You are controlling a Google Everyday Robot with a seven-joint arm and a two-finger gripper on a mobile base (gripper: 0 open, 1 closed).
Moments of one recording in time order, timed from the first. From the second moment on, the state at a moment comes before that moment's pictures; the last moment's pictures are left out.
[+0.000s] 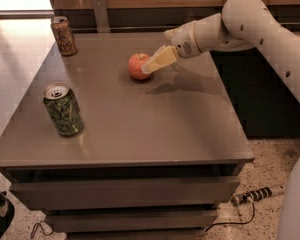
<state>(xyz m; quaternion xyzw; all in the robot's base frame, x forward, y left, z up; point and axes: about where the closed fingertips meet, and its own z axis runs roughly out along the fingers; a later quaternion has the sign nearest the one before) 0.717 -0.027 0.886 -0.49 0.70 0.26 0.44</state>
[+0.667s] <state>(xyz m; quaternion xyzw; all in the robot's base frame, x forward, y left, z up) 0.715 -0.014 0.864 -0.49 0.72 0.26 0.42</state>
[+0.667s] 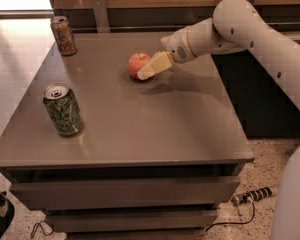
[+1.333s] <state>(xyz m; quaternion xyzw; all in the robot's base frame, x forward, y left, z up) 0.721 0.007 0.855 -0.50 0.72 0.27 0.40</state>
